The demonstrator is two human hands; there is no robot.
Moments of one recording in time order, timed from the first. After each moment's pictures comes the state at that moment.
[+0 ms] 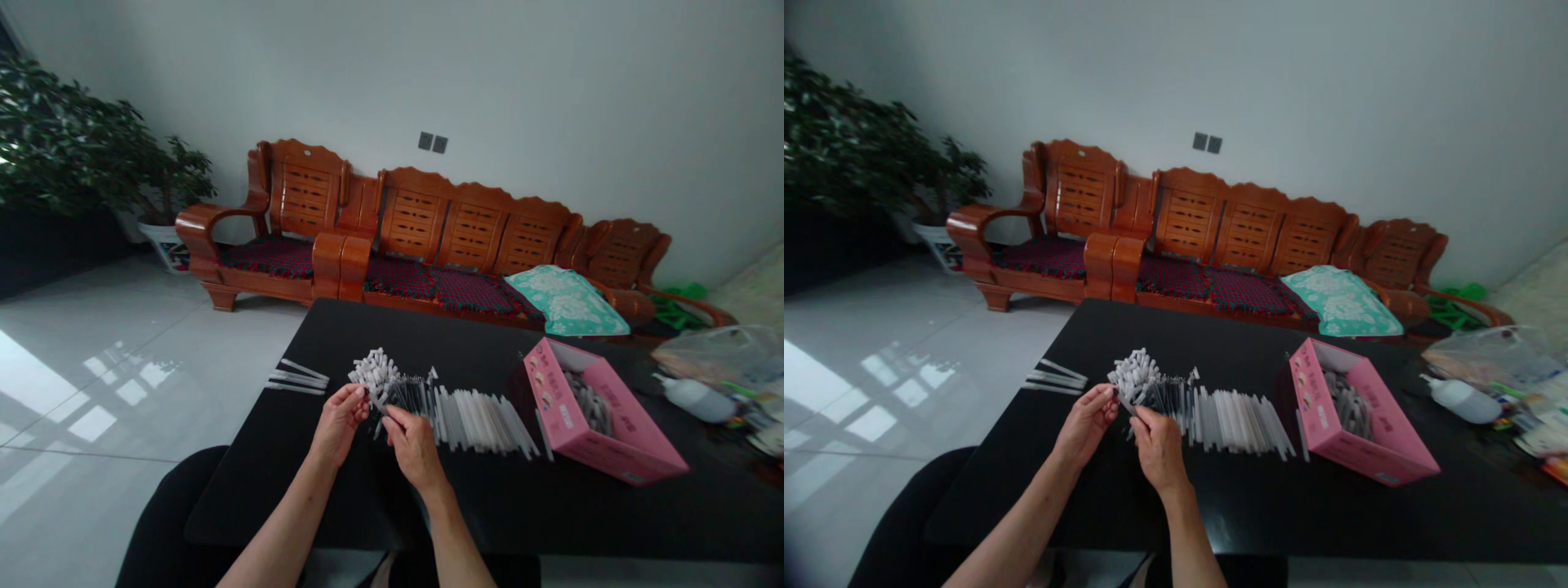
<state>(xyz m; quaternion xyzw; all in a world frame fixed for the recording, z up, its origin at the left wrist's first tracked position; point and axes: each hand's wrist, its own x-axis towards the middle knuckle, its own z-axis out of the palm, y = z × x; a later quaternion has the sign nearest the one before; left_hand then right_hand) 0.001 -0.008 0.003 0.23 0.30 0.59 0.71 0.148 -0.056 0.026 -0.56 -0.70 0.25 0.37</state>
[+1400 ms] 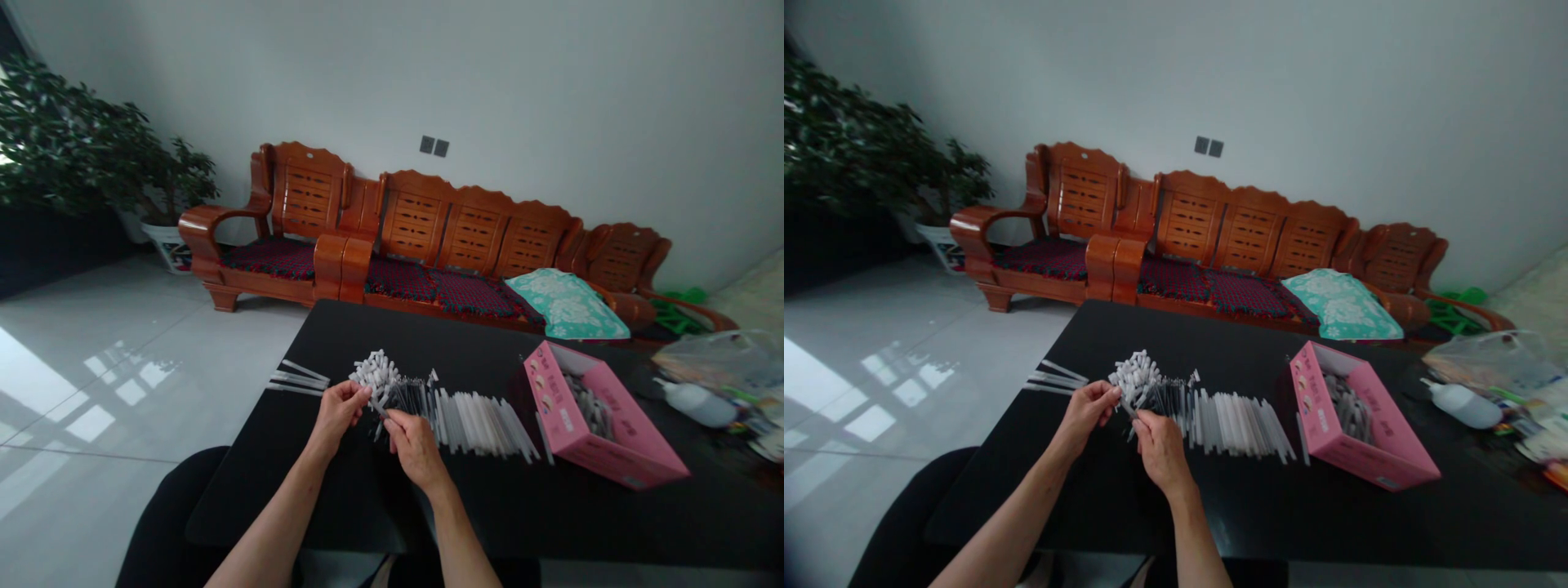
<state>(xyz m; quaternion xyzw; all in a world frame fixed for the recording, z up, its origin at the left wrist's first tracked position) -0.010 0.008 0.002 0.46 0.44 0.53 0.57 0.155 -0.053 0.026 -0.55 -0.72 0.27 0.33</state>
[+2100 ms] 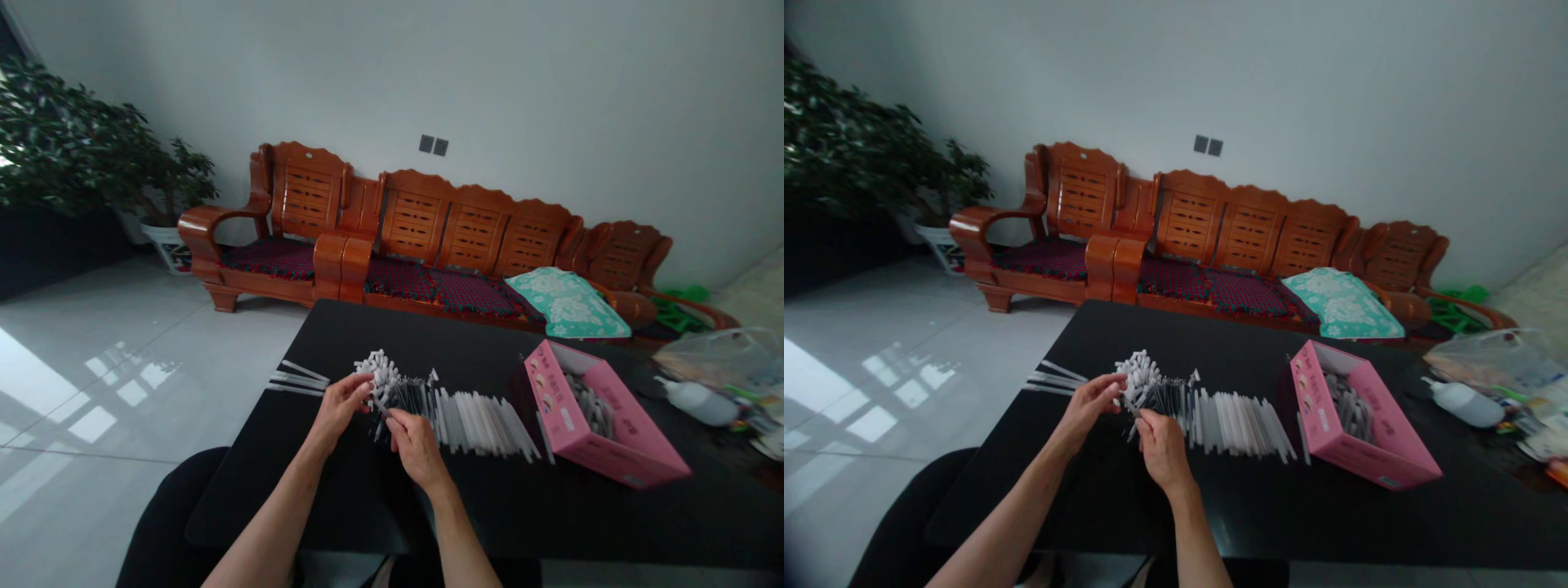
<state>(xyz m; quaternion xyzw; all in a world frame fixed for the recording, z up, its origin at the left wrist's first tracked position) -0.013 0.010 0.011 0.50 0.39 0.53 0.57 0.156 -0.052 0.021 -0.56 -0.72 0.26 0.33</state>
